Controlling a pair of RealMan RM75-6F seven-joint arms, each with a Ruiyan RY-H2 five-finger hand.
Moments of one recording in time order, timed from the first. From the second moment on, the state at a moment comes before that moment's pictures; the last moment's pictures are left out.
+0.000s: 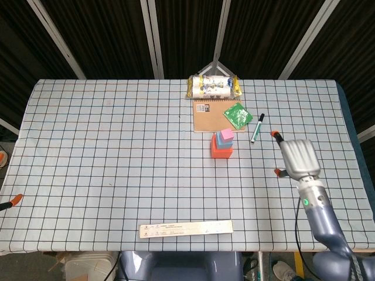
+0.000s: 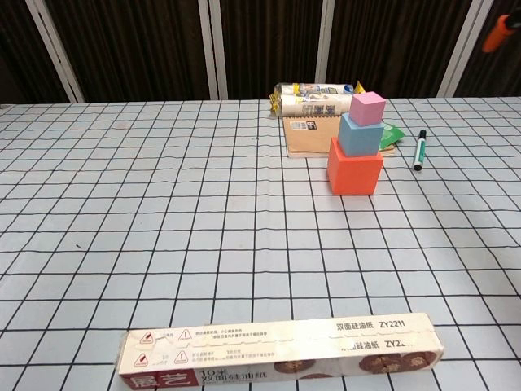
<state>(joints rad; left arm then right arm) -0.08 -1.10 -0.12 -1.64 1.28 1.46 0.09 0.77 -0.96 0.00 -2.07 -0.77 1.33 -0.53</state>
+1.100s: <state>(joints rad) -0.06 -1.11 -0.09 -1.64 1.37 1.50 0.10 0.19 -1.11 -0.19 -1.72 -1.43 1.64 -0.23</state>
